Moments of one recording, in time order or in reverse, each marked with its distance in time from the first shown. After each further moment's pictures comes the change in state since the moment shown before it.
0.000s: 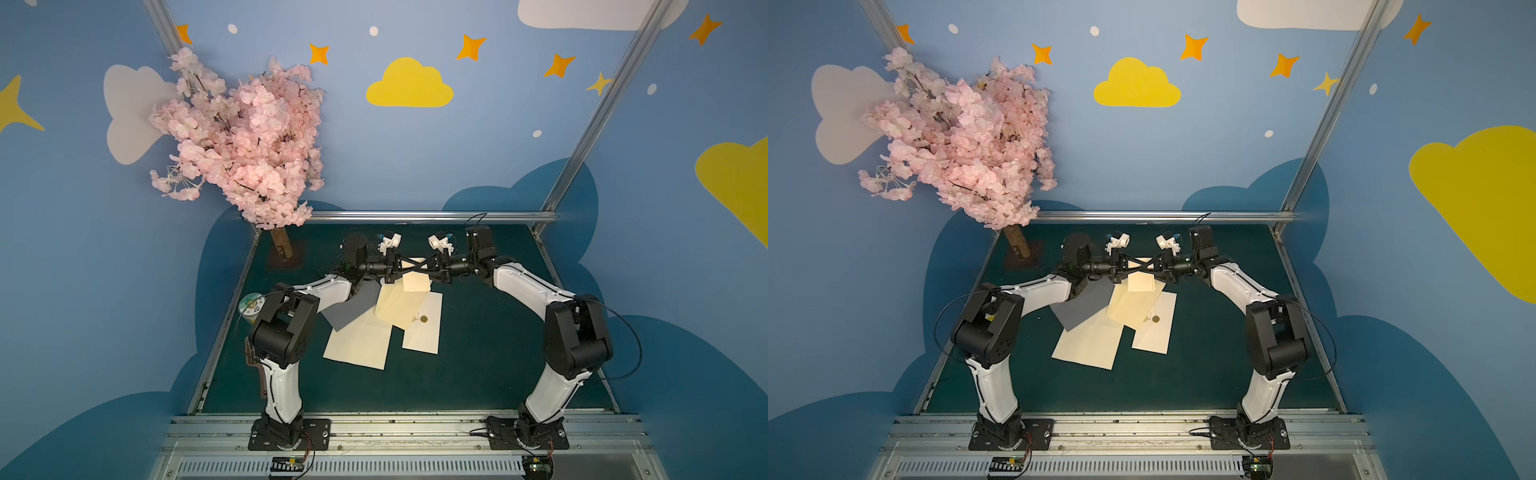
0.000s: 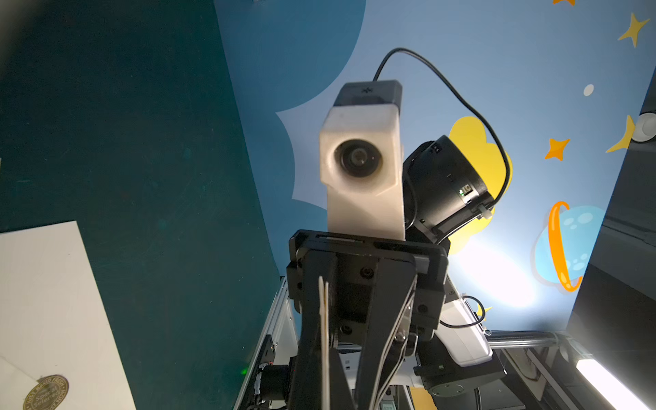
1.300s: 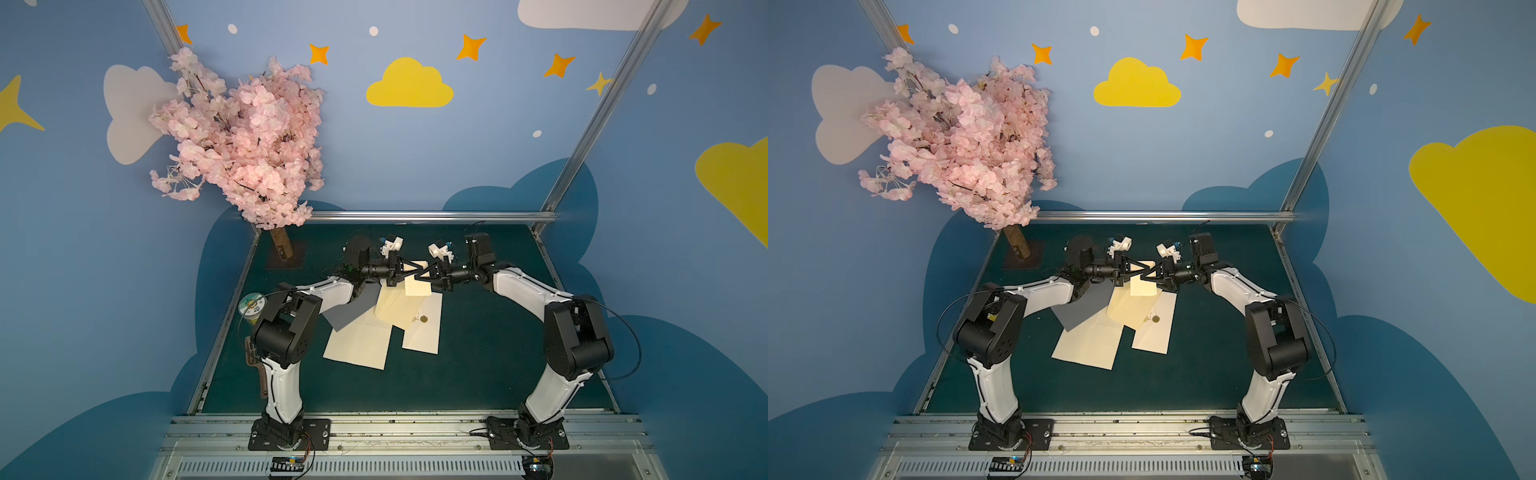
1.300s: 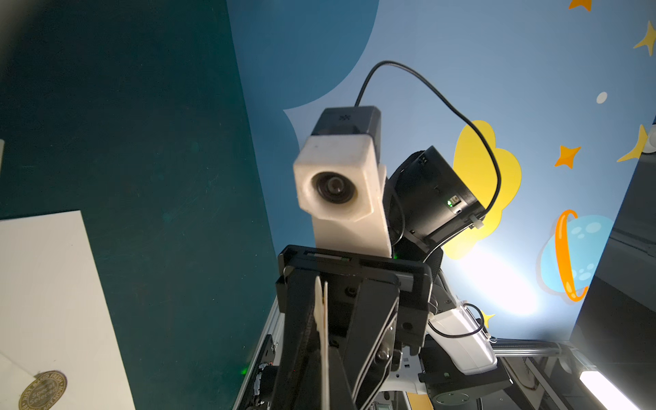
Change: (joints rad) left arm -0.018 0.006 -0.018 -0.002 -0.024 -0.008; right arm -0.013 -0.009 -0.074 0.008 -0.012 -0.014
